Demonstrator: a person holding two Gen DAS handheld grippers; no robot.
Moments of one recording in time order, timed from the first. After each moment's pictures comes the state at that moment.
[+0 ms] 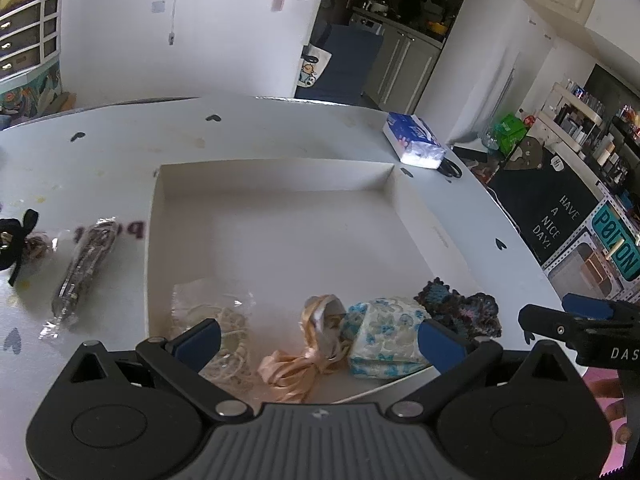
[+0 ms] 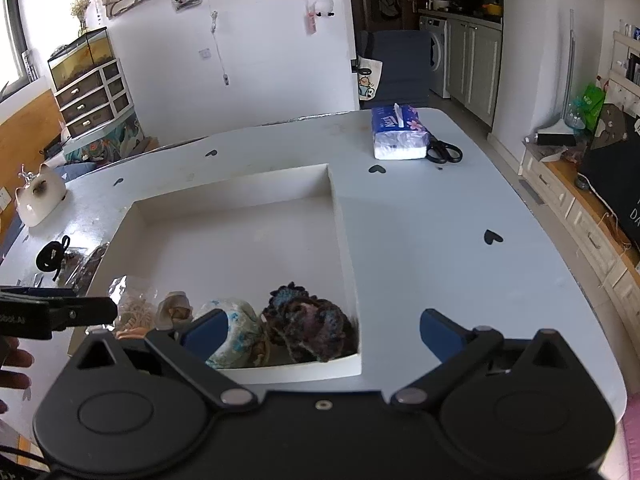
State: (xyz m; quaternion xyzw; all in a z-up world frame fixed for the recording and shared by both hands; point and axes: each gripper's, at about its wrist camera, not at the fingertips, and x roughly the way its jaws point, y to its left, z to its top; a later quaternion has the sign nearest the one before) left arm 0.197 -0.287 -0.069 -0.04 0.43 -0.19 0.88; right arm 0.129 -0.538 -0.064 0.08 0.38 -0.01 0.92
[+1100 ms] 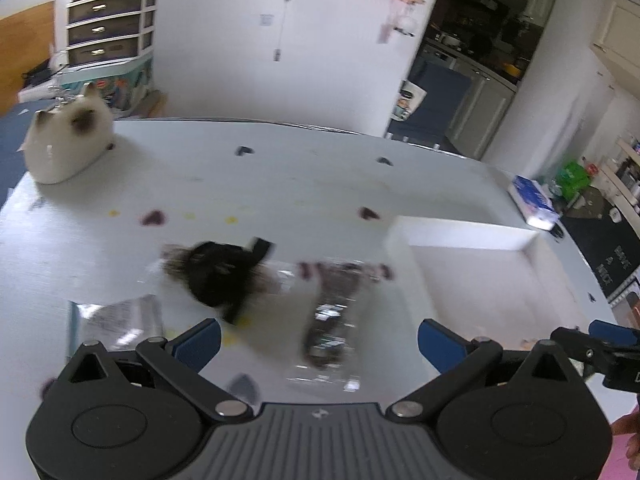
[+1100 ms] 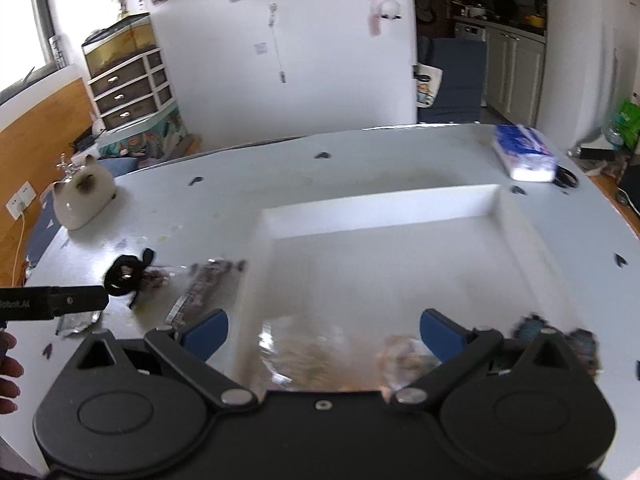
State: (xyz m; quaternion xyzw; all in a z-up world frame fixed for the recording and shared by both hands) left arm 0.244 -0.062 -0.053 -0.06 0.42 -0.11 0.90; right arm 0.192 -0.331 -0.052 0.07 0.37 0.02 0.92
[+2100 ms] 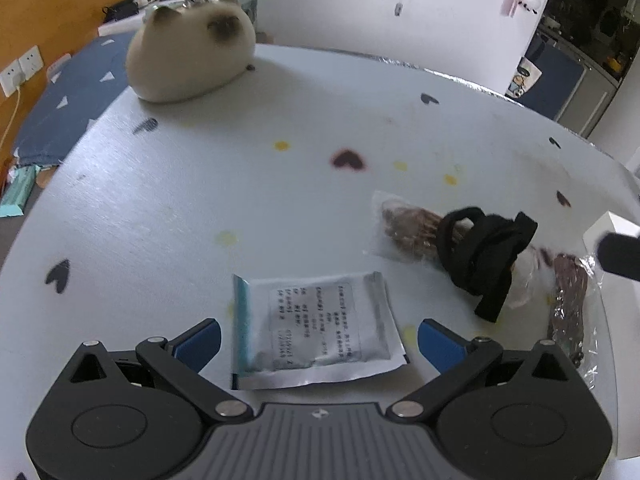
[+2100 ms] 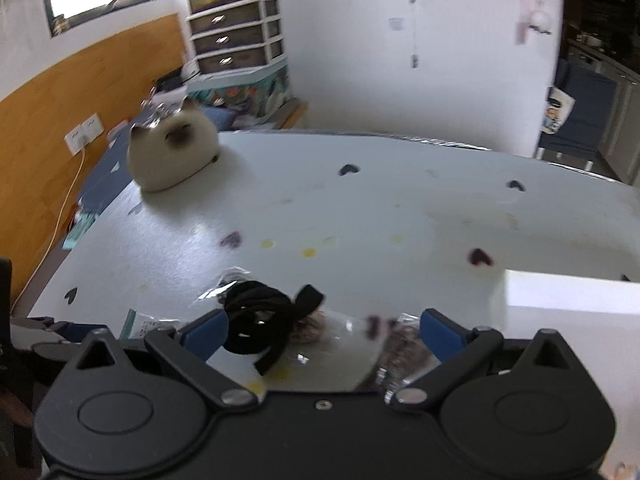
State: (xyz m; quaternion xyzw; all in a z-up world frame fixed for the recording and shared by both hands) left arm 0.303 0.078 -0.132 -0.06 0.48 0.02 0.87; right arm 0.315 -0.138 -0.073 0.00 0.40 0.15 0.91
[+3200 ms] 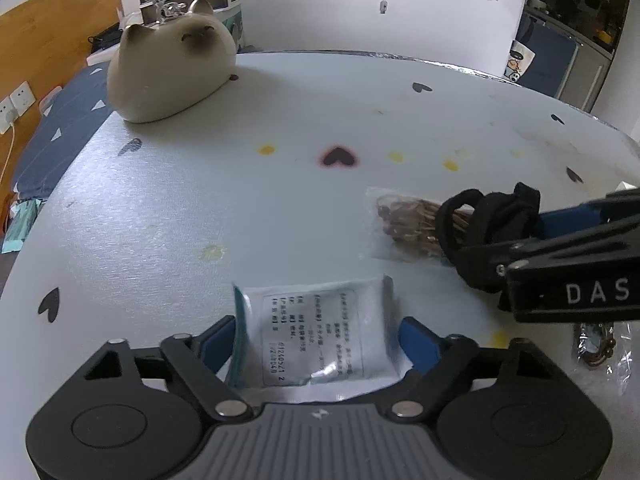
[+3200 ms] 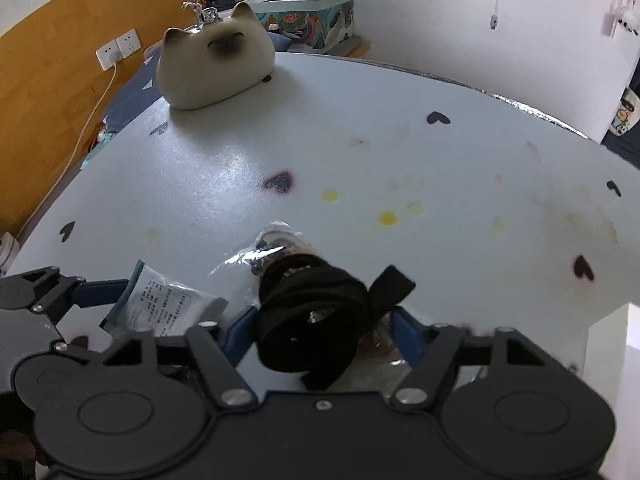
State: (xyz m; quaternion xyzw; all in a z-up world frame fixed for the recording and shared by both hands) left arm 0.312 0.063 -0.150 0.00 0.47 0.02 0.88; right arm 0.362 -0.077 -0.126 -0.07 0.46 0.22 0.86
